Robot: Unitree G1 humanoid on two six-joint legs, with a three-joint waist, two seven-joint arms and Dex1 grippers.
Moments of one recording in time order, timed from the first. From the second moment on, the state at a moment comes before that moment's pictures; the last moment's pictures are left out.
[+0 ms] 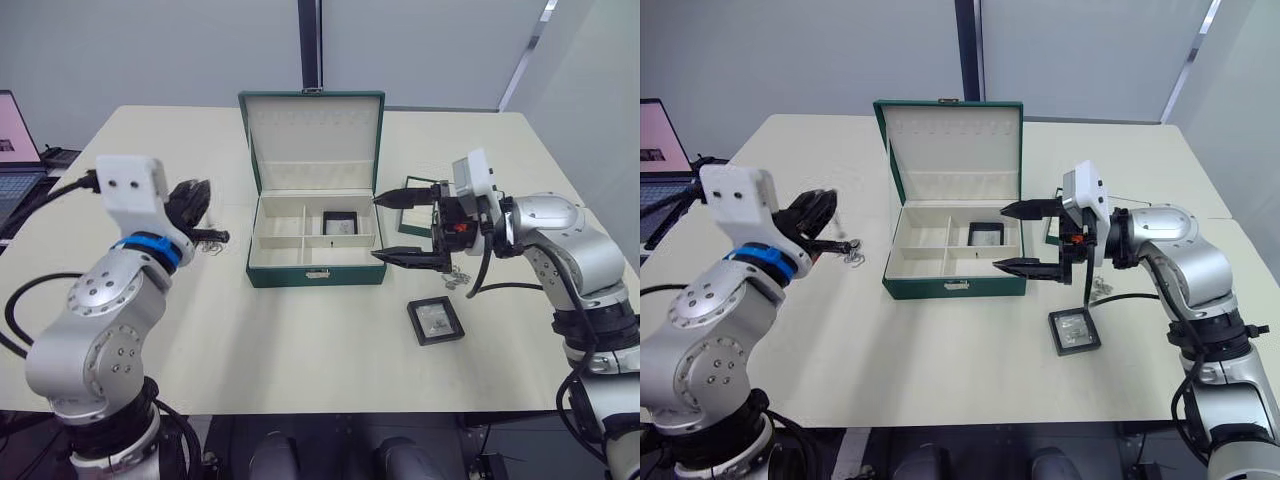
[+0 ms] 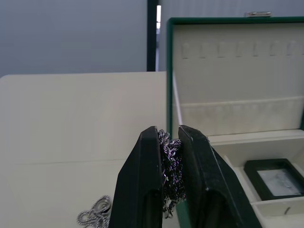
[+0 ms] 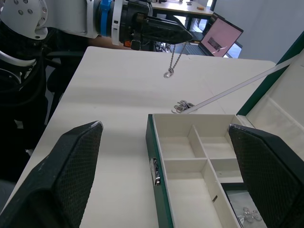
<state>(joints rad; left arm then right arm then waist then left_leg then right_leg) -0.47 0.46 0.39 -0.69 -0.52 1.10 -0.08 -0.73 -0.62 0.09 -0.11 0.54 0.47 1.18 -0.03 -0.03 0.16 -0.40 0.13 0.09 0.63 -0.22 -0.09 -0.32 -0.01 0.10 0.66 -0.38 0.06</state>
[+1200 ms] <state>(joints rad) -0.76 0.36 0.02 0.13 -0.28 0.76 -0.31 -0.76 -0.59 -0.02 -0.18 0.61 0.65 0.87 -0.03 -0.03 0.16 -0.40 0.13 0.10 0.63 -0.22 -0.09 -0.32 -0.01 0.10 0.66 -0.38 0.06</state>
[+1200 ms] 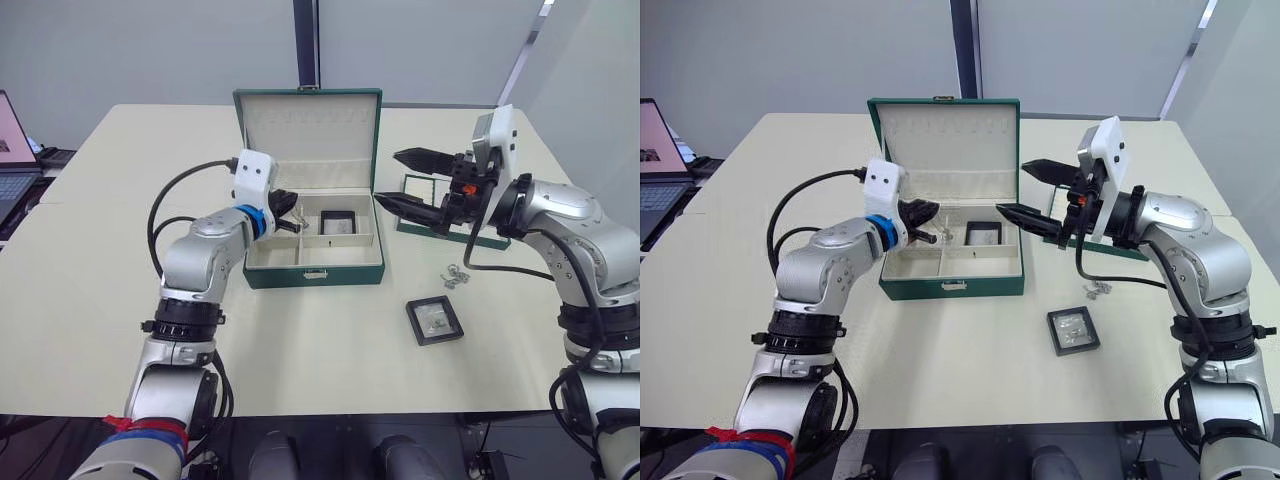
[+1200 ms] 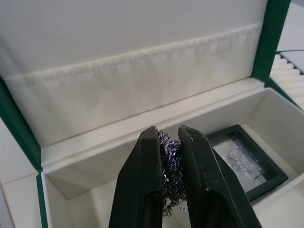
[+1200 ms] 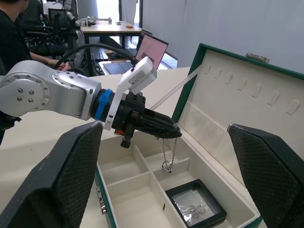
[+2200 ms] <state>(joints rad) -0.78 0.27 0.06 -0.07 -0.23 0.86 -0.20 -0.76 -0.63 -0.02 -0.18 0.62 0.69 0.90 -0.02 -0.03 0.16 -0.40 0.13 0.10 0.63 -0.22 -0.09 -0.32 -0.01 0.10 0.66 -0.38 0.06</state>
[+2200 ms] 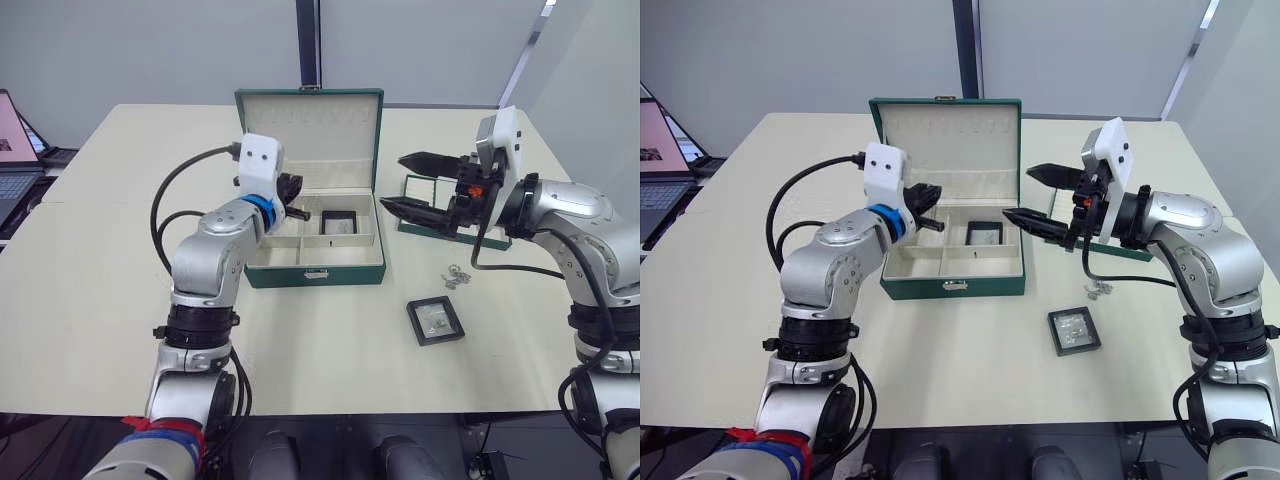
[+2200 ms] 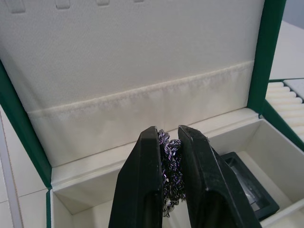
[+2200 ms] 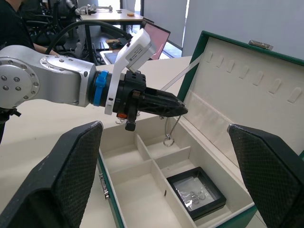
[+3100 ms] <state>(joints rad) -0.74 0.26 0.06 -0.06 -0.23 0.86 -0.17 -0.76 -0.63 -0.02 -0.17 0.62 0.71 0.91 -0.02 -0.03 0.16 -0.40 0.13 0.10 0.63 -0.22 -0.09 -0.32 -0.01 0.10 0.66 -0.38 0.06</state>
